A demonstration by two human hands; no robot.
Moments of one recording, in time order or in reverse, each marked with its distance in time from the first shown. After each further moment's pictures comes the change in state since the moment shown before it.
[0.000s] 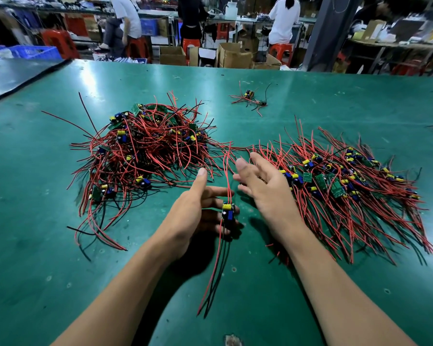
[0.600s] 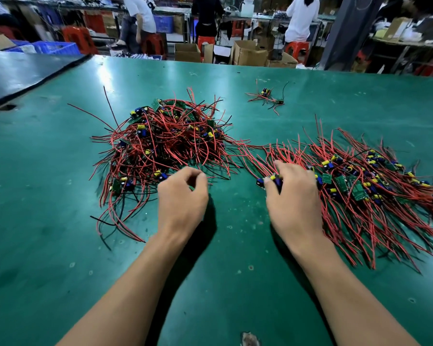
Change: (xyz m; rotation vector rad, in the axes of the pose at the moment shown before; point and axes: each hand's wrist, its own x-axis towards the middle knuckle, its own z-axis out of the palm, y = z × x) left_hand 0.002 0.001 -0.032 0.750 0.730 0.570; right_hand -0.012 0.000 -0.001 -0.950 0.294 -0.260
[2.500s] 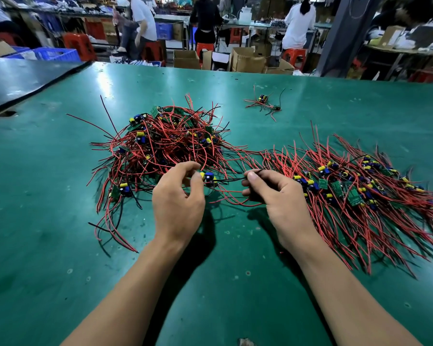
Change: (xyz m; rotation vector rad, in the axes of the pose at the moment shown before) left_hand -0.001 0.008 -0.004 -0.132 0.118 0.153; right_hand 0.004 -0.009 0.006 1.032 -0.245 0.244
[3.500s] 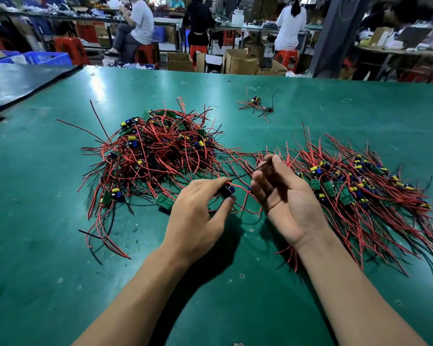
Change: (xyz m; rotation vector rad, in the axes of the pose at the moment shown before) left_hand -0.016 0.012 0.011 0.109 -0.290 0.312; right_hand 0.006 -0.023 -0.015 0.776 -0.104 0.232
